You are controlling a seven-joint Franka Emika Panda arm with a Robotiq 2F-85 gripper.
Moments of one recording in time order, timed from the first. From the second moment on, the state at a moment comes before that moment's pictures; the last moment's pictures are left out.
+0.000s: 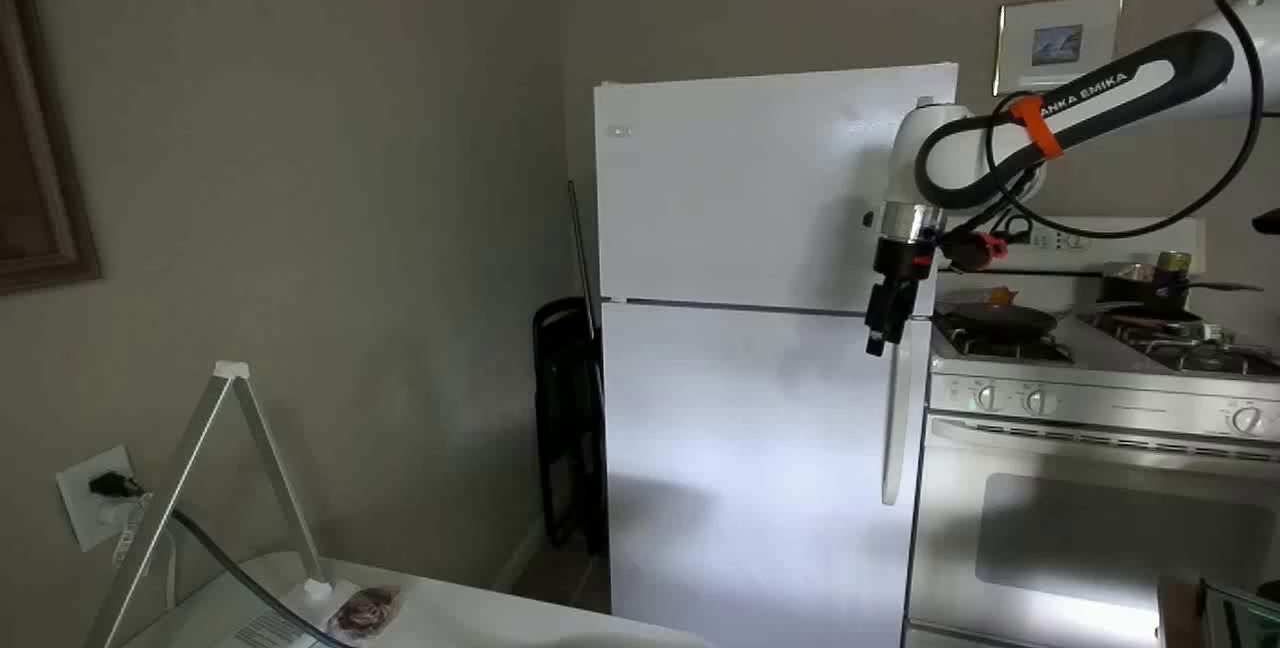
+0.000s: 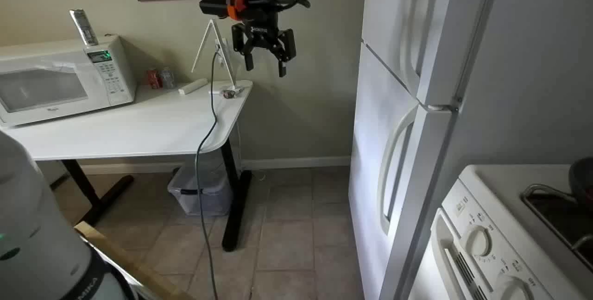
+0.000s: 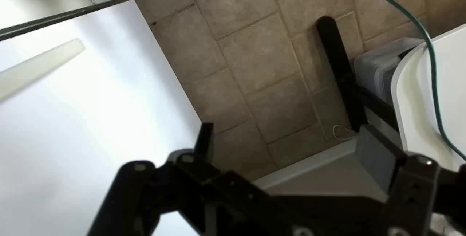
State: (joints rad) arm -0.01 -0.33 -0.13 -2.36 0.03 2.14 -0.21
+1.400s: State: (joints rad) arm -0.25 -0.48 -0.43 -2.08 -0.03 1.68 -0.48
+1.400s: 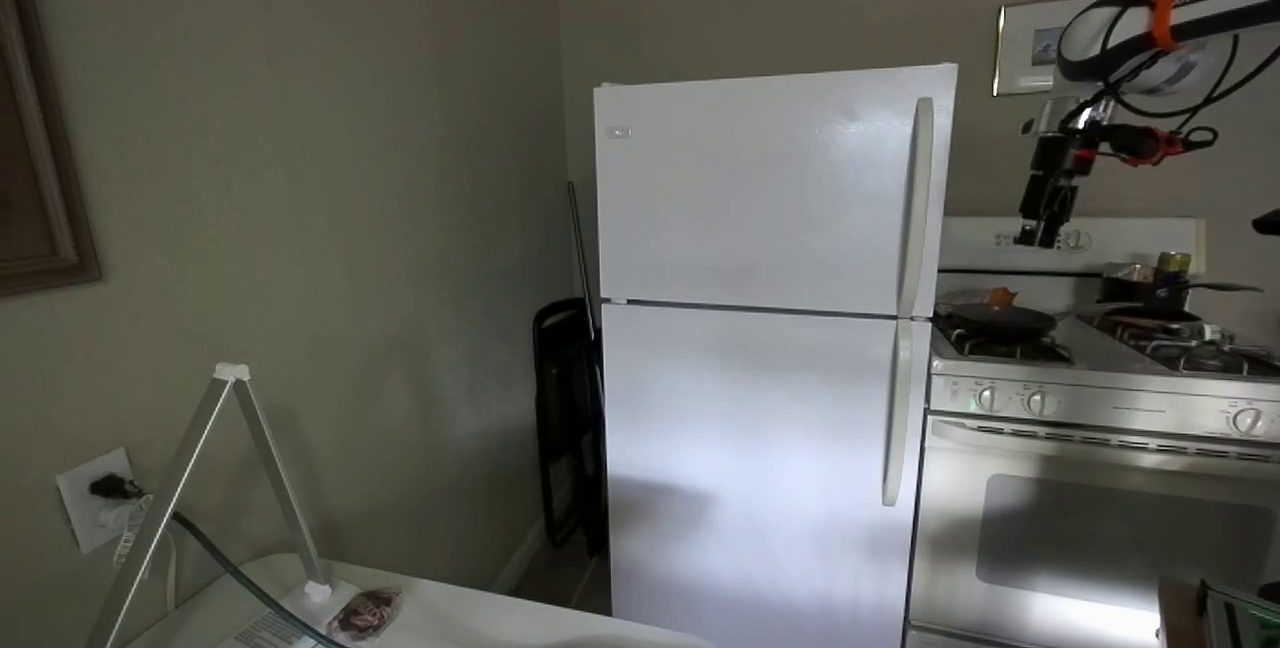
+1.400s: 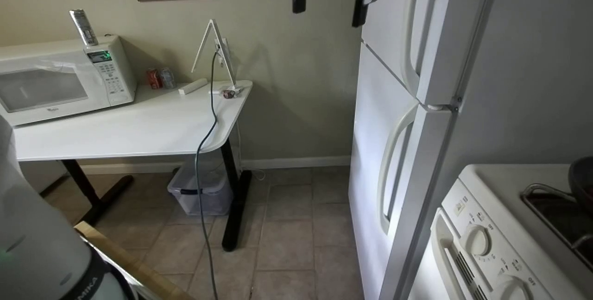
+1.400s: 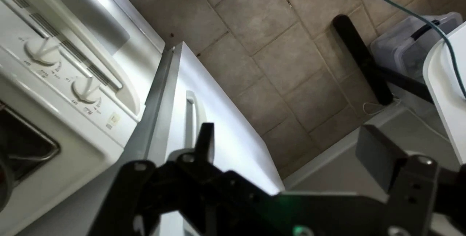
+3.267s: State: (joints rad) arm -0.21 -0.09 -0.67 -1.68 0.48 1.88 -1.22
